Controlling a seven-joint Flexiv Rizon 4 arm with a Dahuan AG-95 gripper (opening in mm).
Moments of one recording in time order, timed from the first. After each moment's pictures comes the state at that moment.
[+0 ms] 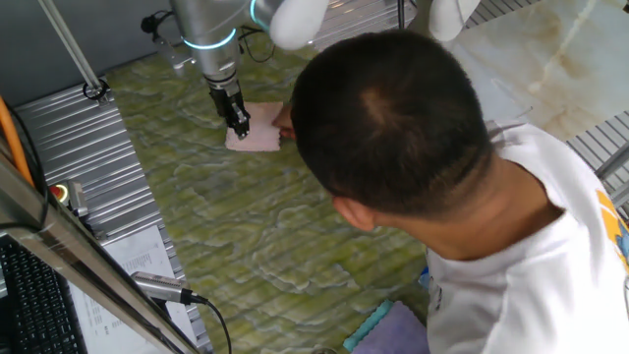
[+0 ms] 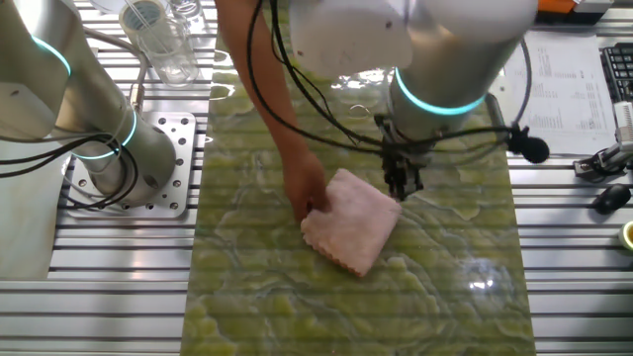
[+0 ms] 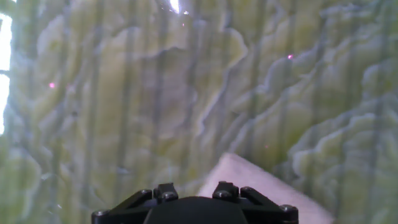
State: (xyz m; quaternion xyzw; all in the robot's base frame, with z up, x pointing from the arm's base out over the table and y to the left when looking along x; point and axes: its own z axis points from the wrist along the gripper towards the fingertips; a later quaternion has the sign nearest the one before) arm 0.488 -0.080 0.084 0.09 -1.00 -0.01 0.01
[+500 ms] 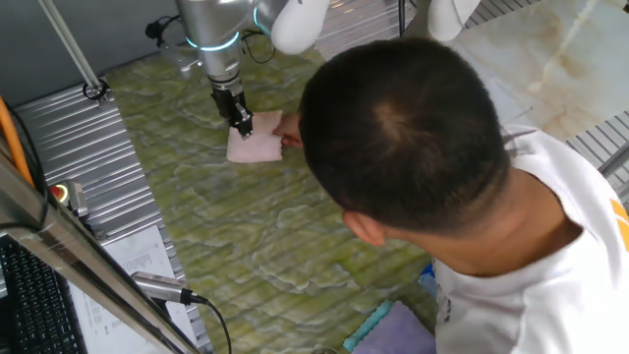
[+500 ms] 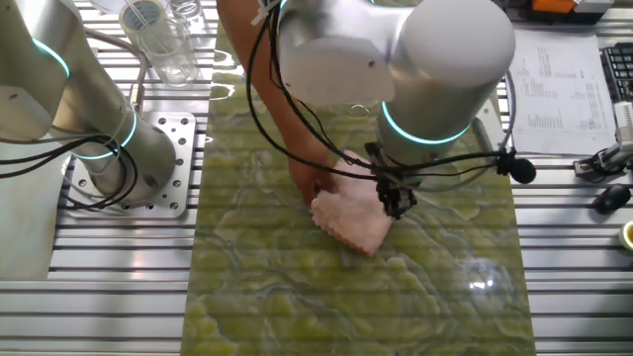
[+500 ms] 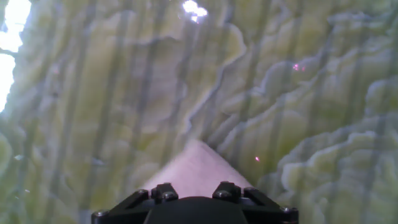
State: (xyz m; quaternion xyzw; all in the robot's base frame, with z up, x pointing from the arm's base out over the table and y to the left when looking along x) arm 0.466 -0.091 0.069 0.13 -0.99 -0.01 0.01
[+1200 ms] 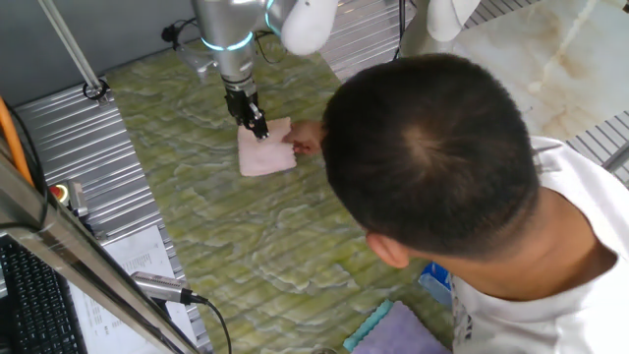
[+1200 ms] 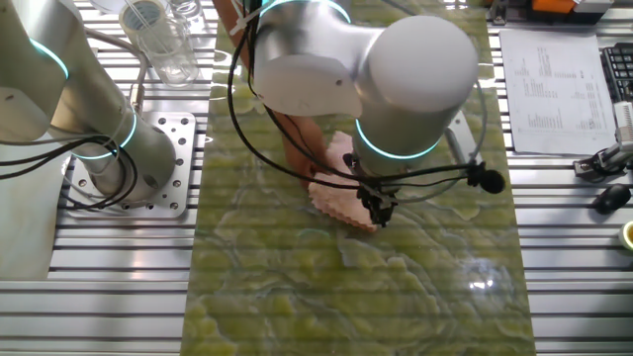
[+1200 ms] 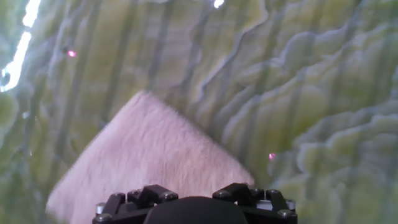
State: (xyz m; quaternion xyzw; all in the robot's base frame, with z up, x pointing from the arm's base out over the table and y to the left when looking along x) arm 0.450 -0.076 0.043 0.12 -0.99 -0.02 0.00
